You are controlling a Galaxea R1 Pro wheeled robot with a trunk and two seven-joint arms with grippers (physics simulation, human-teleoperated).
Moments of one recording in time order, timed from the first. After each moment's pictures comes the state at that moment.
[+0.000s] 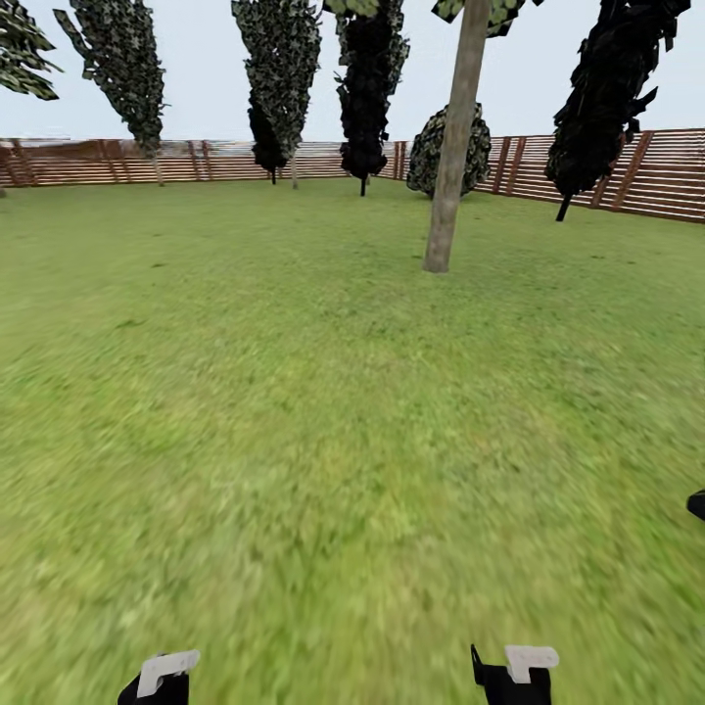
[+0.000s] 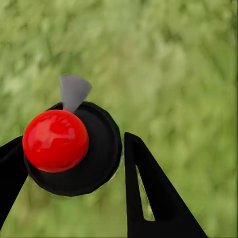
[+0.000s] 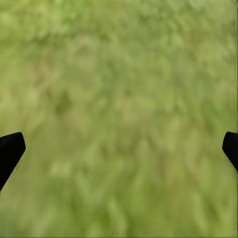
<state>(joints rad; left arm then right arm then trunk) -0.29 0.10 0.15 -0.32 0.02 -0.37 0.00 -0.42 -0.05 0.00 -0.06 0.01 -0.59 -0.07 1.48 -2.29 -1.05</state>
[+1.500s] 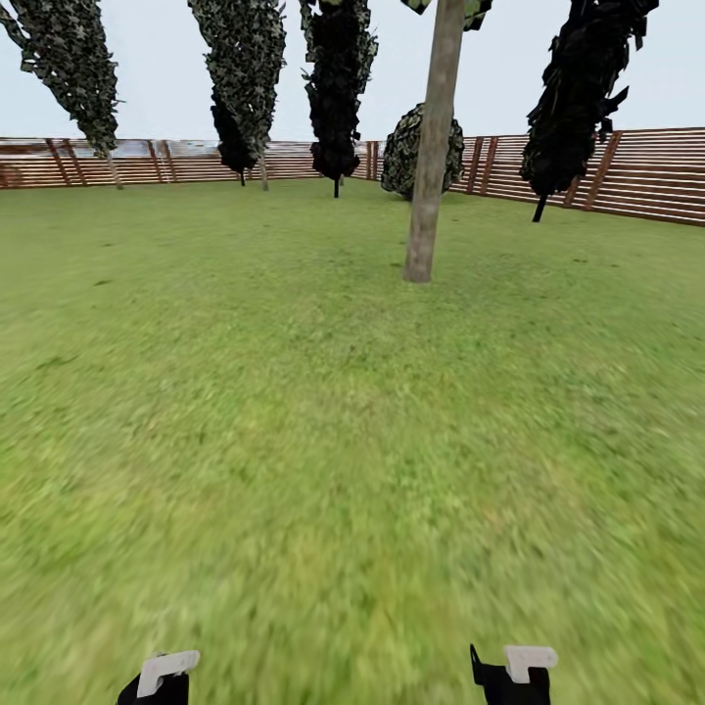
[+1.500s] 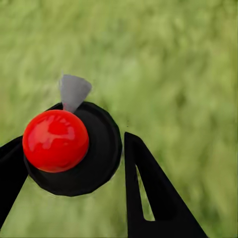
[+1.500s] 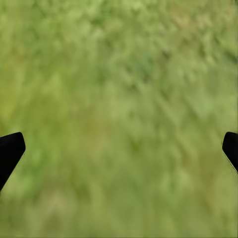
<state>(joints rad) -0.29 0.10 0.15 -0.32 0.02 -0.37 0.00 -0.42 -0.05 0.00 -0.07 0.01 -0.59 -0.07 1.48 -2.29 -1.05</state>
